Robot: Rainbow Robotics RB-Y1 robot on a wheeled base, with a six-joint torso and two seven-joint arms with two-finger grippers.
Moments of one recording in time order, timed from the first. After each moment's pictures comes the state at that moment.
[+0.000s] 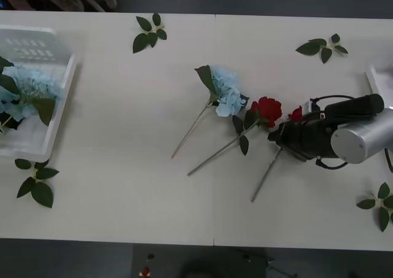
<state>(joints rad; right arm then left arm) -0.46 -0.85 0.63 -1.50 -1.01 0.79 0.74 -0.49 1.47 -0.40 -1.06 2.05 1.15 -2.70</state>
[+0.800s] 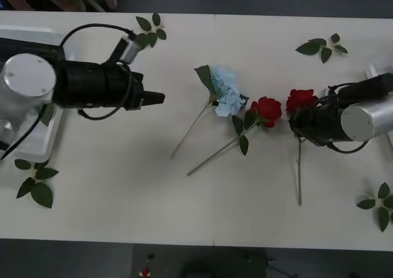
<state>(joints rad) -0.51 -0.83 0.52 -1.39 -0.98 0.89 0.74 -0.55 0.61 -0.24 -1.49 1.35 0.97 -2.21</state>
